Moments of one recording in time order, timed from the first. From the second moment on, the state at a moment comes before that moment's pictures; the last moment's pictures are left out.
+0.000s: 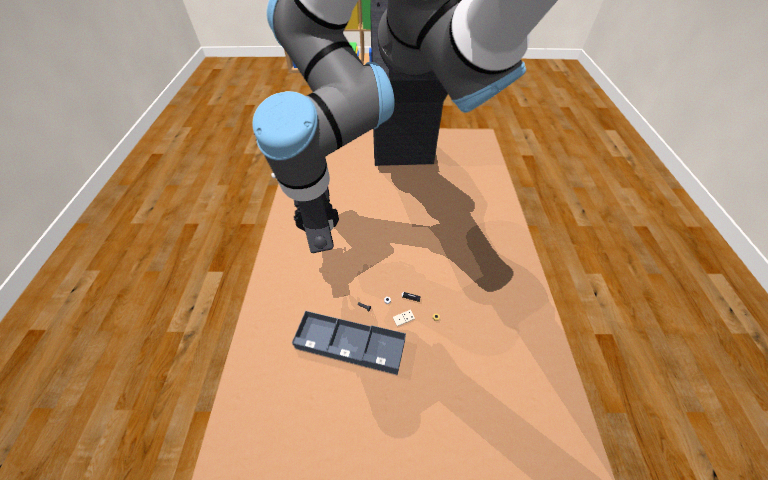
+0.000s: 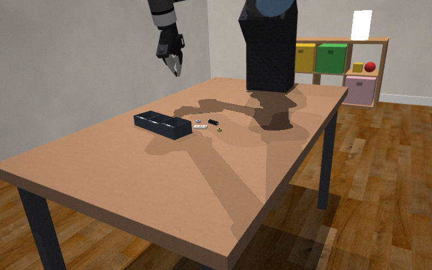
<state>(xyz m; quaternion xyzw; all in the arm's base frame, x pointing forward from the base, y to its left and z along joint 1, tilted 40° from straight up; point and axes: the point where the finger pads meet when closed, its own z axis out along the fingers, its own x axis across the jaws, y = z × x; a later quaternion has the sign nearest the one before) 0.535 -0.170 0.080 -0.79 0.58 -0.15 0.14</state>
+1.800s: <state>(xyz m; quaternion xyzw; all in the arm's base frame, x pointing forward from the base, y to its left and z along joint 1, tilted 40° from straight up) 0.568 -0.002 0.170 -0.72 0.62 -0.21 0.23</state>
